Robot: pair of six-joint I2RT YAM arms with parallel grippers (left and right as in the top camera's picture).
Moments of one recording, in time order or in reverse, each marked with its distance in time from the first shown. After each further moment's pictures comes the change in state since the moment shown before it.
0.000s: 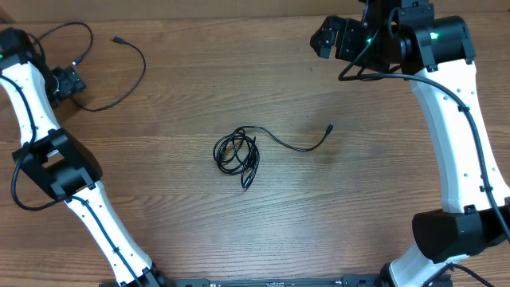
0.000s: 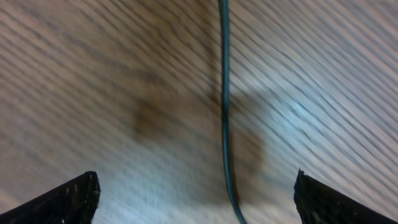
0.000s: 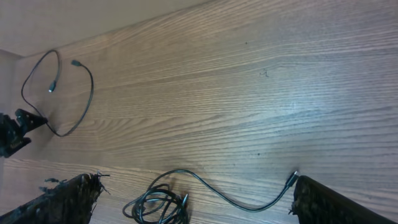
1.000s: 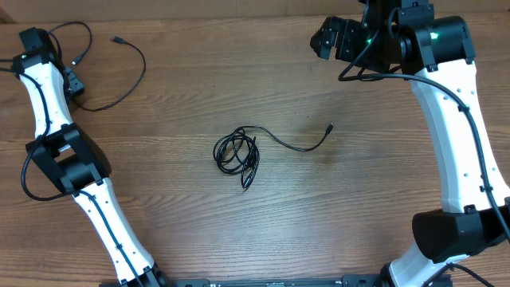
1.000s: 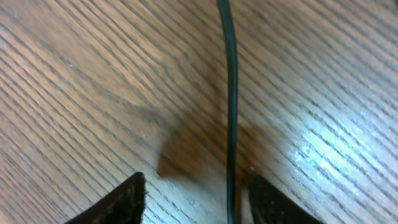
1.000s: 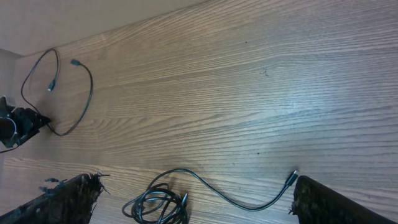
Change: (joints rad) left arm -0.053 0.058 -0.003 0.100 -0.205 -0.038; right arm 0.000 0.000 0.000 -0.002 0.000 -0.002
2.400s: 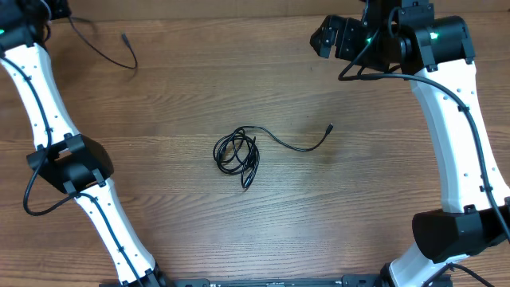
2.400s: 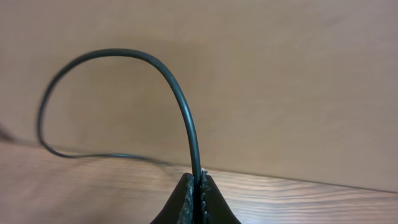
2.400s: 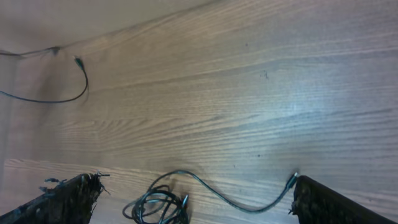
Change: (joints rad) left arm -0.046 -0.118 0.237 0.404 0.616 0.225; right arm 0.000 0.000 0.000 0.001 0.000 0.000
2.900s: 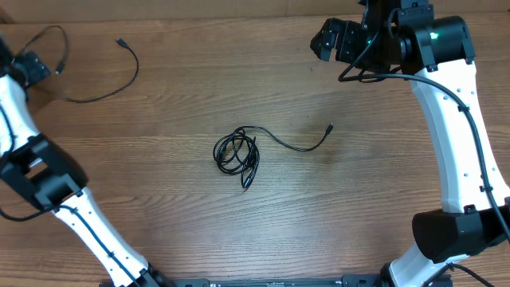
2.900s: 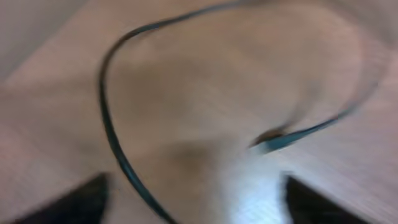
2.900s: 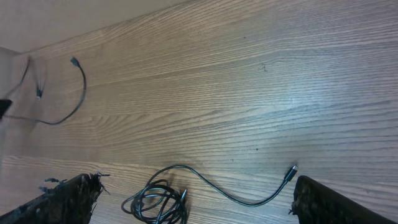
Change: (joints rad) left arm 0.208 0.003 -0.349 -0.048 -0.286 -0.091; right arm 0.000 0.000 0.000 -0.017 0.000 0.000
